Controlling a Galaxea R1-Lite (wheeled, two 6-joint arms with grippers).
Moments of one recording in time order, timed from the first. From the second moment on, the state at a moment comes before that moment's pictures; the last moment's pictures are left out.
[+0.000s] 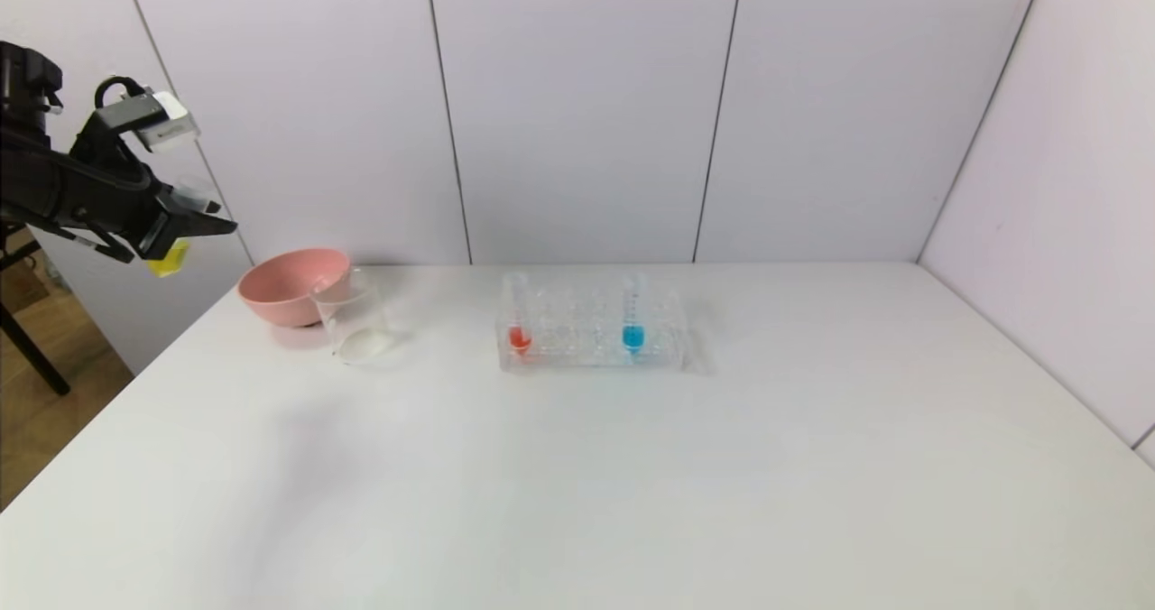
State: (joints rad) left arm 0.33 1.92 -1.77 0.46 -0.52 0.89; right arm 0.00 0.00 0.00 -0.01 -0.04 0.10
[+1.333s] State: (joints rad) left arm 0.28 2.12 -1.99 0.62 -0.38 1.39; right arm 0.00 0.00 0.00 -0.01 -0.04 0.10
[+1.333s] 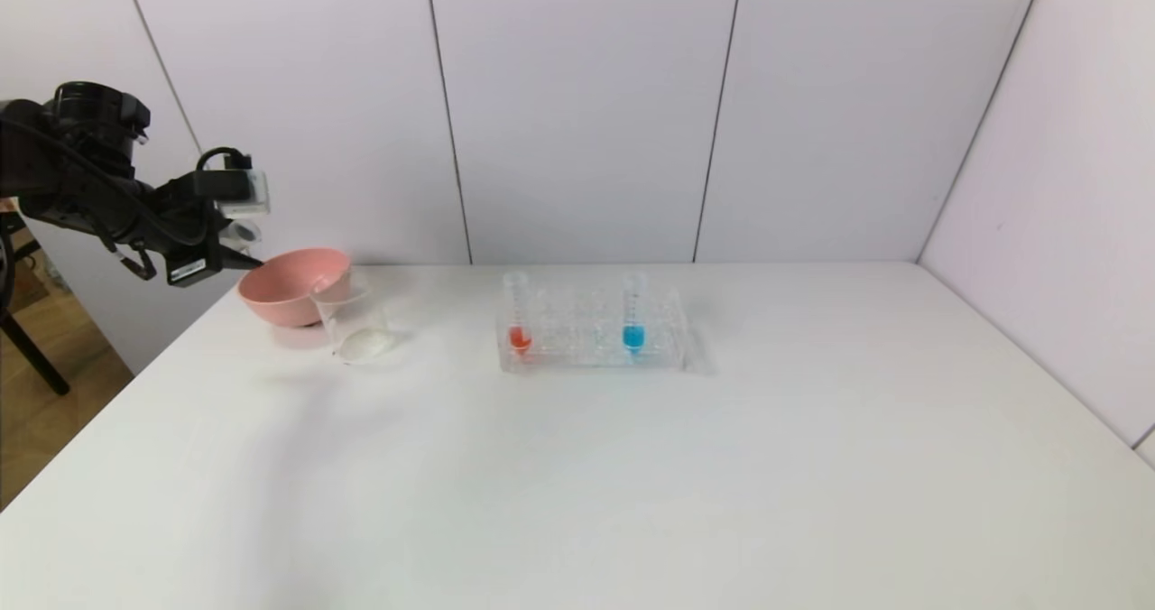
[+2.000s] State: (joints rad) left arm 0.21 2.14 -2.00 0.63 -0.28 1.46; right arm 0.00 0.00 0.00 -0.01 -0.04 0.10
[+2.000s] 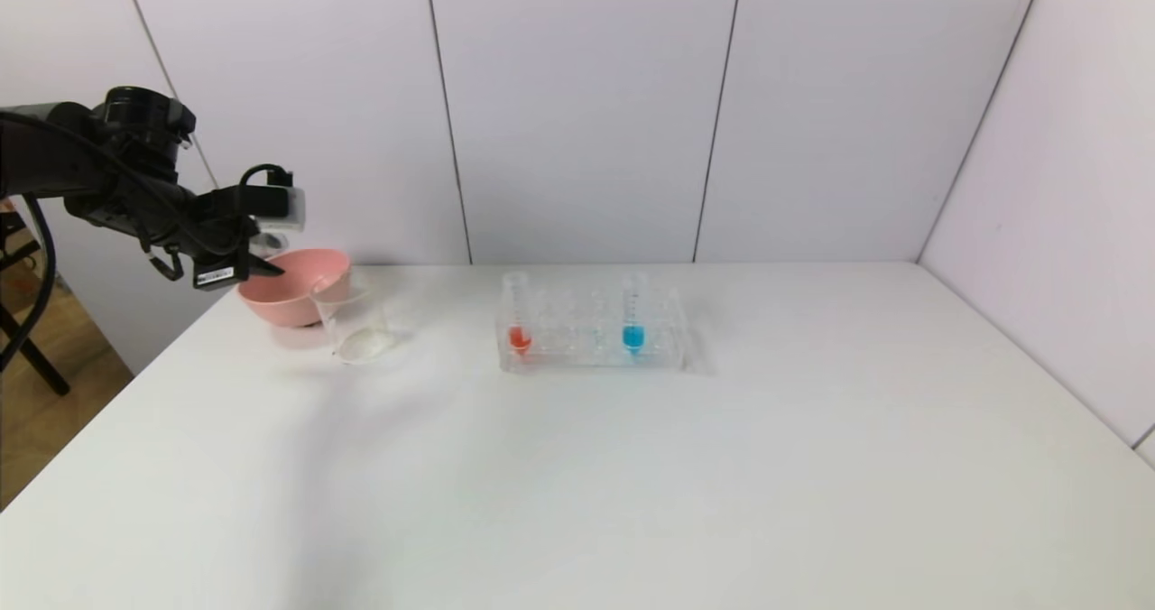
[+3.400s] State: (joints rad) left arm 0.18 2.15 -2.01 0.64 -0.17 1.52; right arm 0.00 0.00 0.00 -0.01 -0.04 0.09
